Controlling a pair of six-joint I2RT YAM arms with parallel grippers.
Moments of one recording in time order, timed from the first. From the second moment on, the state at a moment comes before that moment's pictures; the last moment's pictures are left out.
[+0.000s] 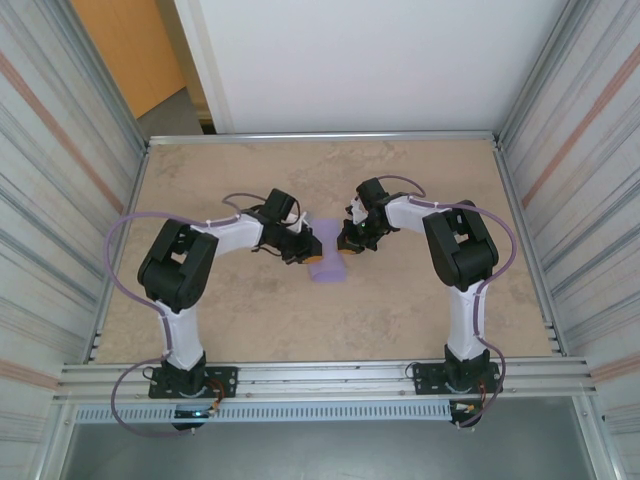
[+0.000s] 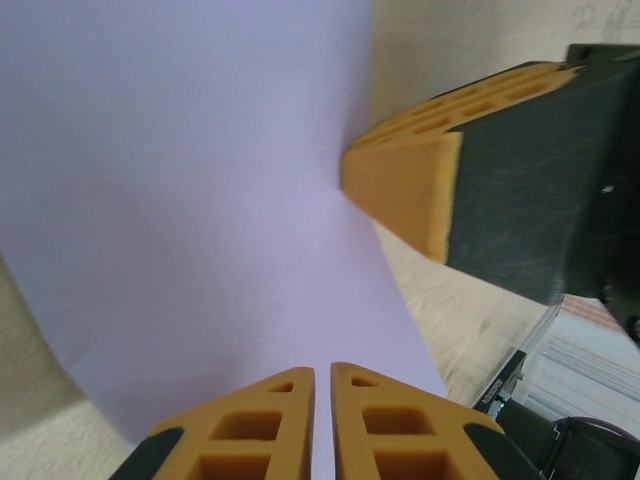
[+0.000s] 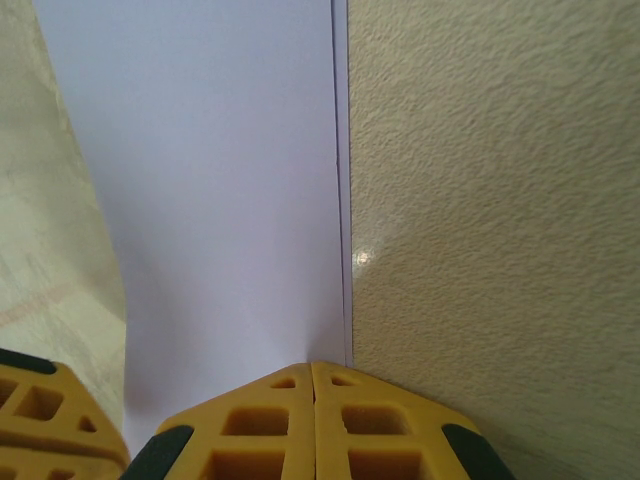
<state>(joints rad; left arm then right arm) -0.51 1.91 1.13 -0.32 0.69 -0.68 0.44 2.08 1.30 -0.52 -0.55 0.49</state>
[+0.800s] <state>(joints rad) -0.51 1.94 1.06 -0.29 0.69 -0.67 0.44 2.08 1.30 -0.52 -0.55 0.49</state>
